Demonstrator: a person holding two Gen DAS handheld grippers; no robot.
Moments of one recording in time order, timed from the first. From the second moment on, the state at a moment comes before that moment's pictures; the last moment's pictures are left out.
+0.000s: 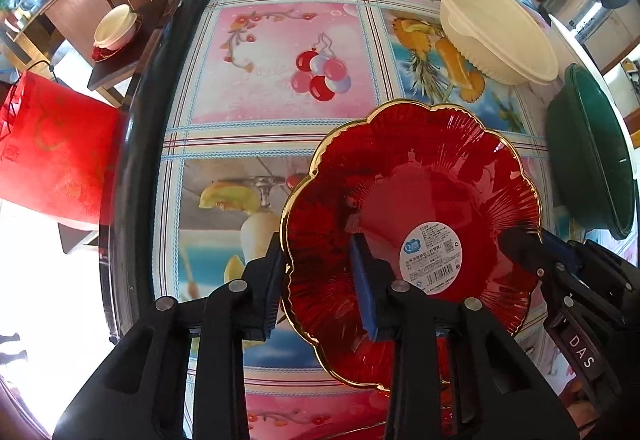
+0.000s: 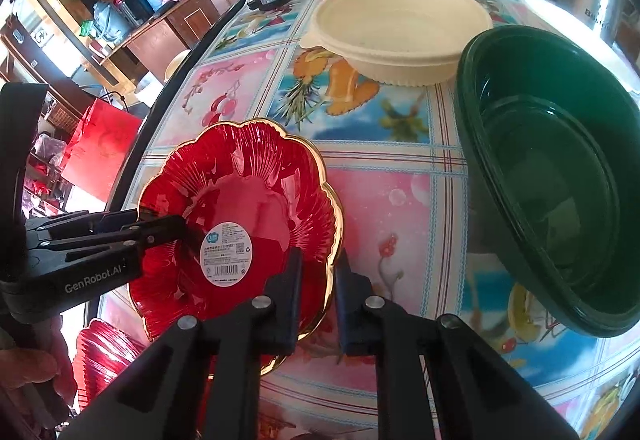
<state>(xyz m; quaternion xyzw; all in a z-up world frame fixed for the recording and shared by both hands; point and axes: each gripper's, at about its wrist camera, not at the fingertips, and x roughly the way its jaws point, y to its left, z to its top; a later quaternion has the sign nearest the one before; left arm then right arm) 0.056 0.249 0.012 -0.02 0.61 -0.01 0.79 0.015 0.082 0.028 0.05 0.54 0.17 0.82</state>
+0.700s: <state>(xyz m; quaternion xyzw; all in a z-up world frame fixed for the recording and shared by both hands) 0.053 0.256 0.059 -0.03 0.57 0.01 0.82 0.024 0.089 0.064 0.04 0.51 0.18 0.84</state>
